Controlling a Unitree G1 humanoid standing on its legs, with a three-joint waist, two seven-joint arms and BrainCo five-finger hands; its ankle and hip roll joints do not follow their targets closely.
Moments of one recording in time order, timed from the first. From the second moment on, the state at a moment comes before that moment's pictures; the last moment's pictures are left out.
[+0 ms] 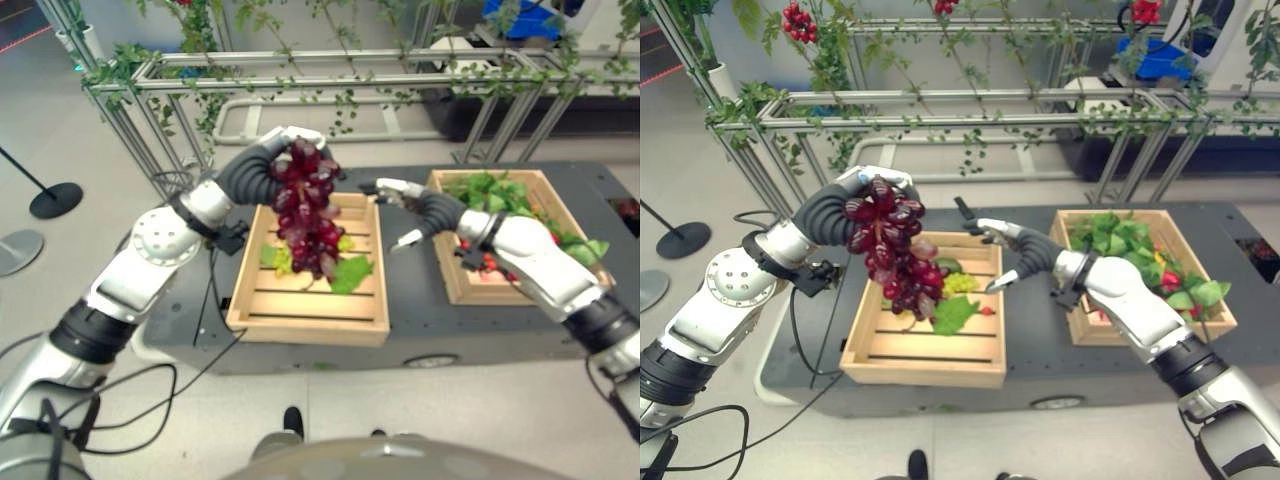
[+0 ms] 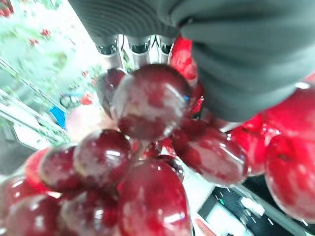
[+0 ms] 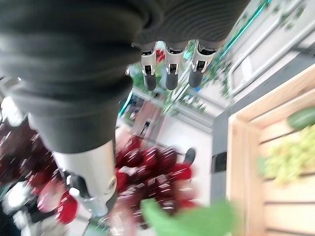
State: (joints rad) left arm -0.53 0.88 -0.43 -0.22 -0.33 -0.32 -0.20; right arm -0.51 -0.78 0.54 0.00 0.52 -0.13 0.47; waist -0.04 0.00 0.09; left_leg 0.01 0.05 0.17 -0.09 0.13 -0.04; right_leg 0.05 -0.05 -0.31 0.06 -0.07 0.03
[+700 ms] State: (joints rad) left arm -0.65 0.72 -0.59 -0.19 -0.28 -0.30 -0.24; right arm -0.50 -0.59 0.68 -0.06 0.76 -0.03 0.54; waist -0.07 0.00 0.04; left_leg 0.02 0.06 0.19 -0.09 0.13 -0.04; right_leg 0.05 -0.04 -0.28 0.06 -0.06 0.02
